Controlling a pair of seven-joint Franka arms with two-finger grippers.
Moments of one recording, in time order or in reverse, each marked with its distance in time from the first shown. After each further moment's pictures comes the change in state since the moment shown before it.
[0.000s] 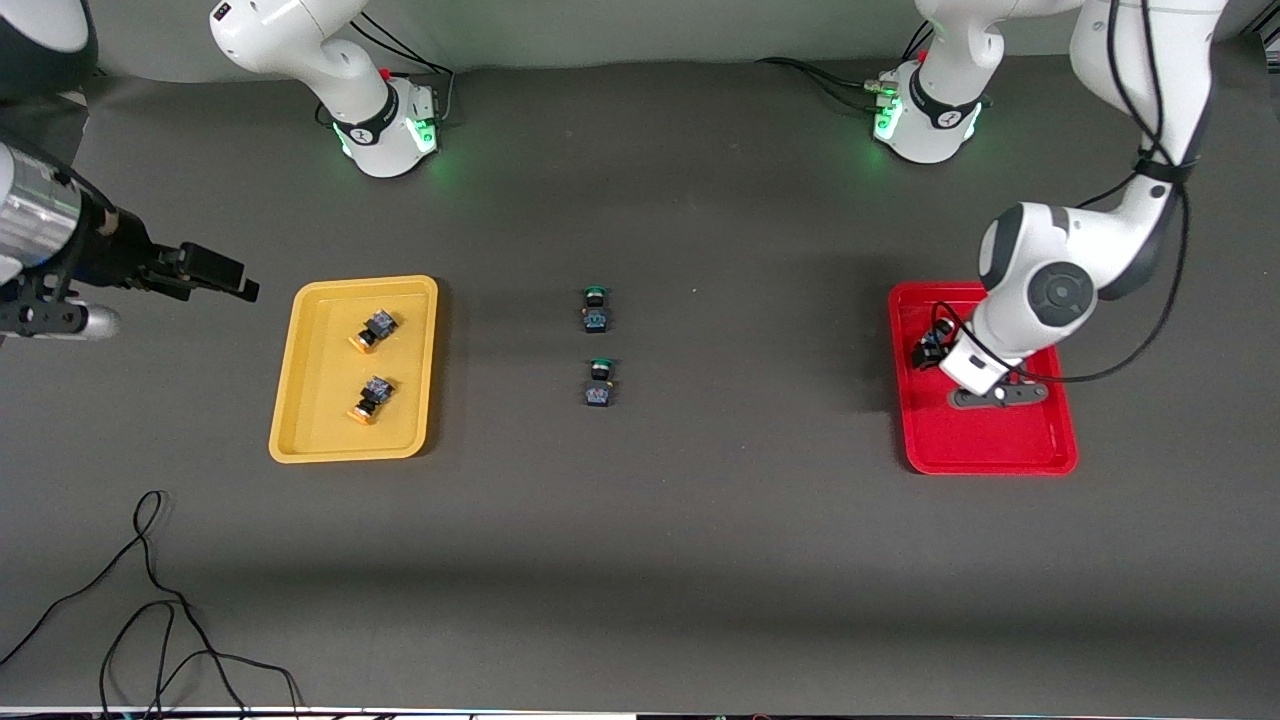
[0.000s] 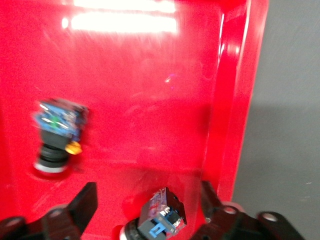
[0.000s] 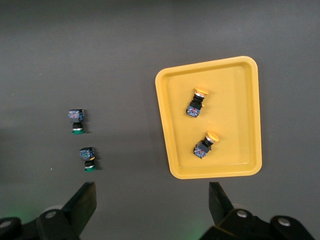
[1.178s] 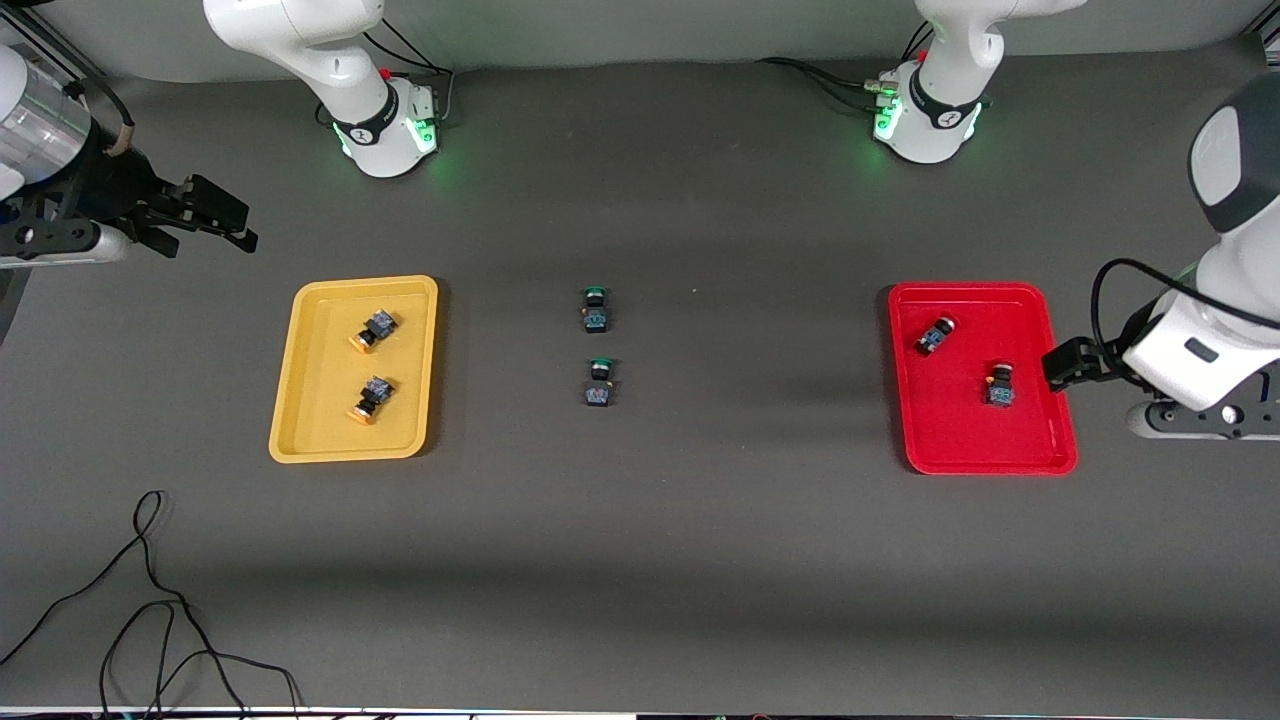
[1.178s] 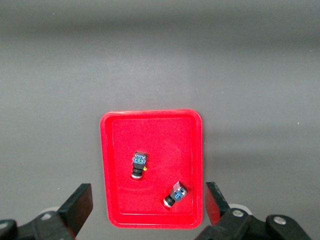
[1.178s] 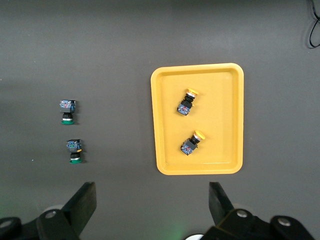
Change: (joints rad) left arm 0.010 -0.067 -0.012 0.719 -0.026 -0.631 0.219; right arm -0.599 -0.104 0.663 -0.060 -0.084 -0.007 -0.011
